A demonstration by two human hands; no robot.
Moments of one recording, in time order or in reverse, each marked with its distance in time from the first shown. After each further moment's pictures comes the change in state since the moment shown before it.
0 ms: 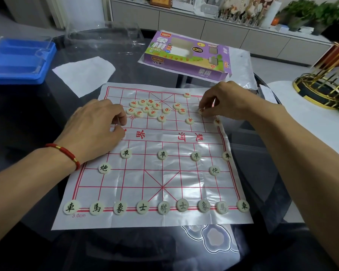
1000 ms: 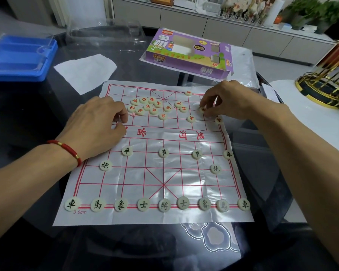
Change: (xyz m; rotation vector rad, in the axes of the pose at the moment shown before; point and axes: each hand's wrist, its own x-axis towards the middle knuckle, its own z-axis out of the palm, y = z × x) left_hand 0.000 0.001 -0.001 0.006 -0.009 0.005; right_hand 0.000 0.004 0.001 -0.003 -0.021 0.006
